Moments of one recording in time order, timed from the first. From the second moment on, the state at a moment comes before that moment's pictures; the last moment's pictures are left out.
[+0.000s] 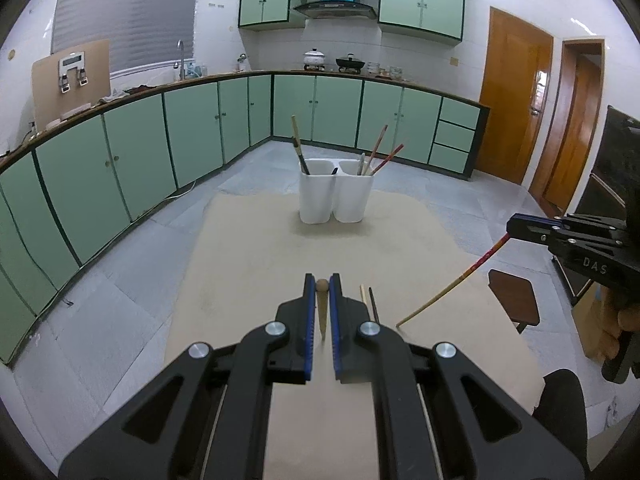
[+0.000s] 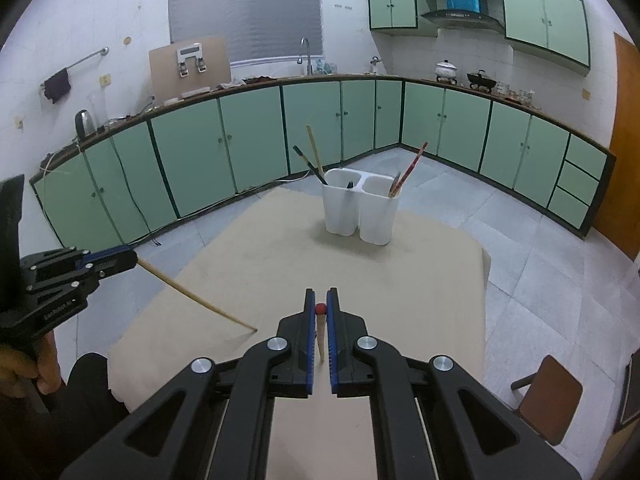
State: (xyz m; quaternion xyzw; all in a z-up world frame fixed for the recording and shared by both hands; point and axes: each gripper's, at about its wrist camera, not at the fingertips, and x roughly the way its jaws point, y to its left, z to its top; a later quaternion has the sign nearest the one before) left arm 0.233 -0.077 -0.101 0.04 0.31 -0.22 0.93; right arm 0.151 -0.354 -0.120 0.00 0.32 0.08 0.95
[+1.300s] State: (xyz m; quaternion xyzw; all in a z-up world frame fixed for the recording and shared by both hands) left arm 0.409 -0.151 0.059 0.03 0.25 -0.25 0.93; right arm 0.314 -0.403 0.046 0.00 0.32 0.07 0.95
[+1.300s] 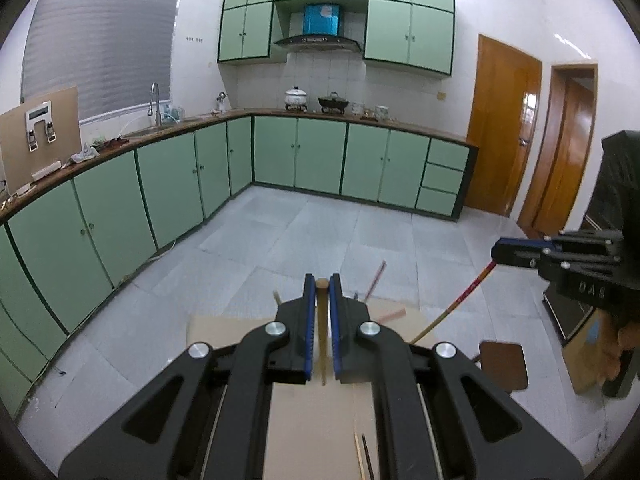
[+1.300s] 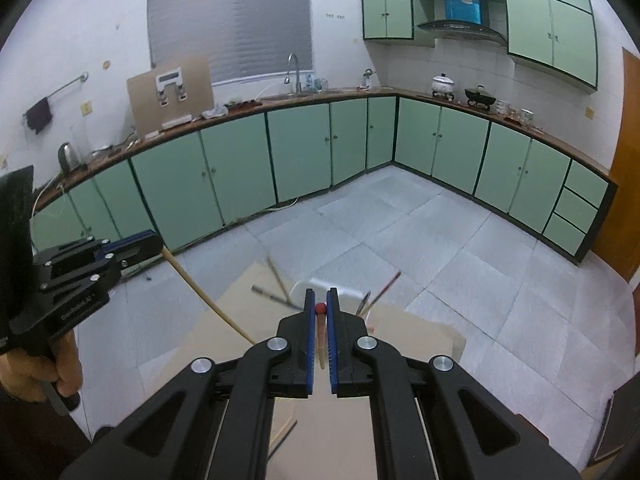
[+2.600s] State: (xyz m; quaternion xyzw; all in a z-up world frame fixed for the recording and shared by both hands) left arm 0.406 -0.094 -0.053 0.01 0.19 -0.22 0.96; right arm 0.245 -0.408 -0.090 0.00 0.22 0.02 0.97
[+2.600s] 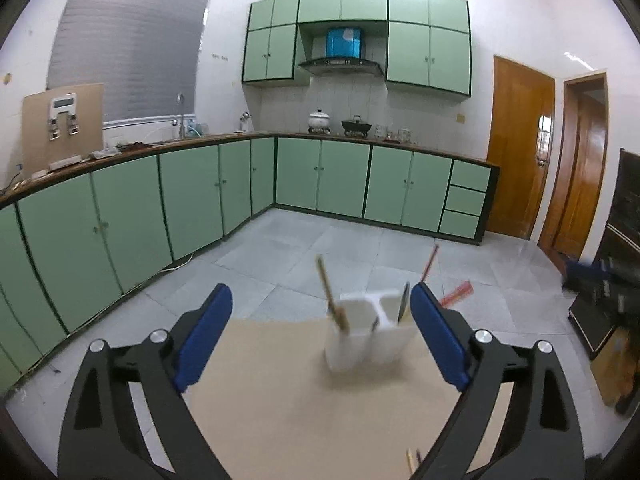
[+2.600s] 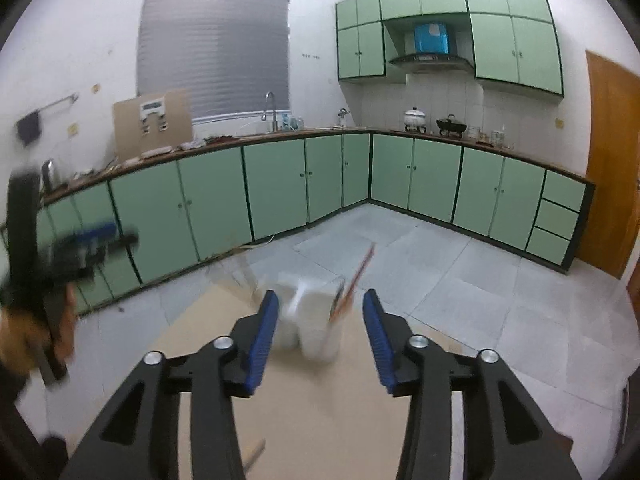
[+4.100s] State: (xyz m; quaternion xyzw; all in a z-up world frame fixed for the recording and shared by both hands) left arm 0.202 -0.018 -0.200 -0.02 0.26 -0.16 0.95; right arm 0.102 -0.300 -0.338 0.03 0.34 0.02 0.94
